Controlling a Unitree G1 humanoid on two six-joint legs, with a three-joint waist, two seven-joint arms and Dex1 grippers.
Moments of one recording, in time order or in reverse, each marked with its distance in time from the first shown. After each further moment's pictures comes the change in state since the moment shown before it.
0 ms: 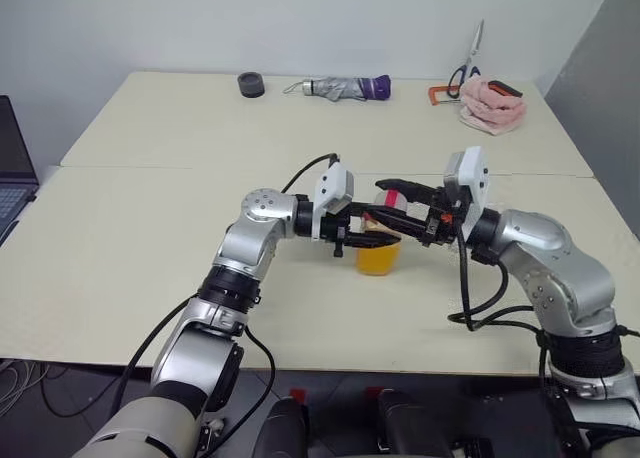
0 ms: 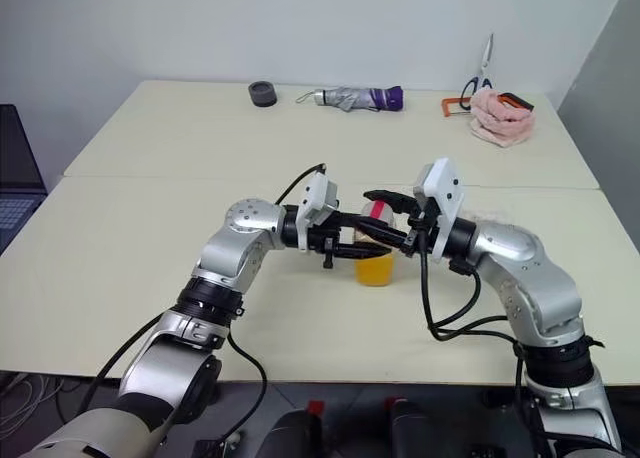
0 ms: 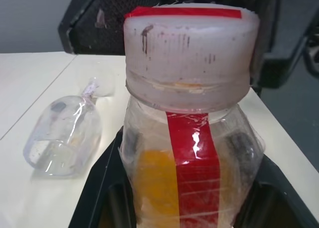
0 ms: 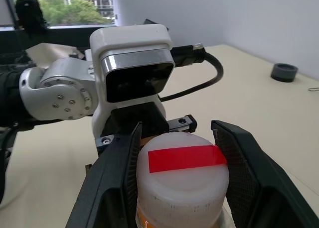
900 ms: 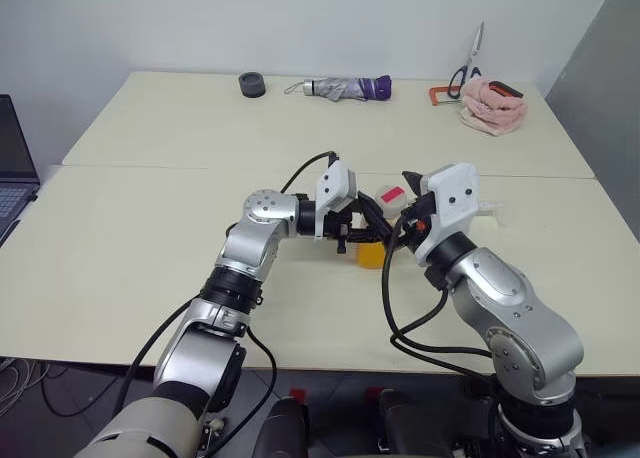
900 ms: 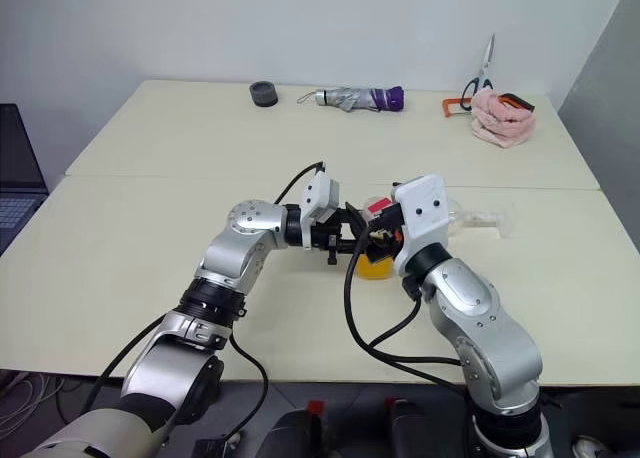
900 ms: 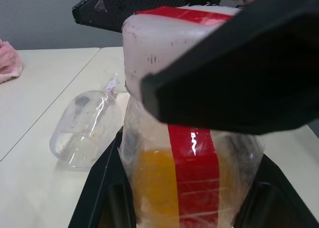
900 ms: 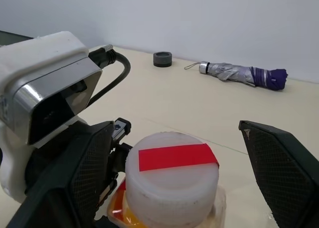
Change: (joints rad) left arm 0.002 -0.013 0.008 0.012 0.029 -0.021 0.095; right arm 0.164 0.342 0.108 -0.399 -0.271 0.272 -0.734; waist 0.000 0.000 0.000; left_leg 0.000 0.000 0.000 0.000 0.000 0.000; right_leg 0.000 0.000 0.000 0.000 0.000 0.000
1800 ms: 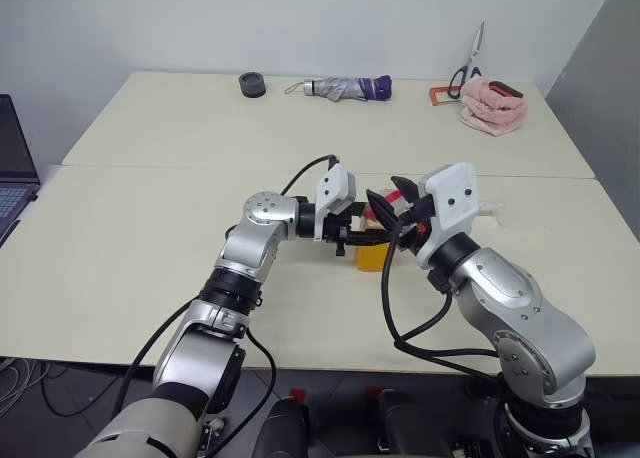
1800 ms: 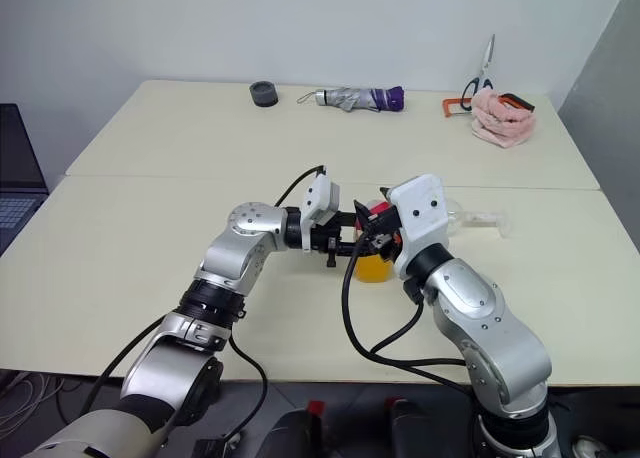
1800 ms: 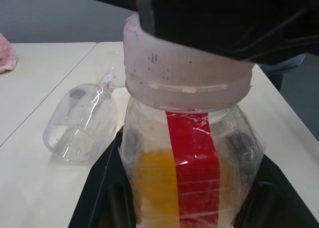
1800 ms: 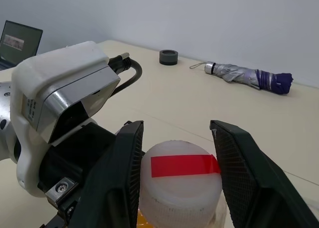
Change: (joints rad) left arm 0.007 0.003 -0.003 0.000 0.002 0.016 -0.009; right arm -0.016 -0.036 0.017 -0.056 0.022 0.069 0.007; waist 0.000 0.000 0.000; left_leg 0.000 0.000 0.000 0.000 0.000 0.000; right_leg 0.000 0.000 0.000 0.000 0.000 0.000
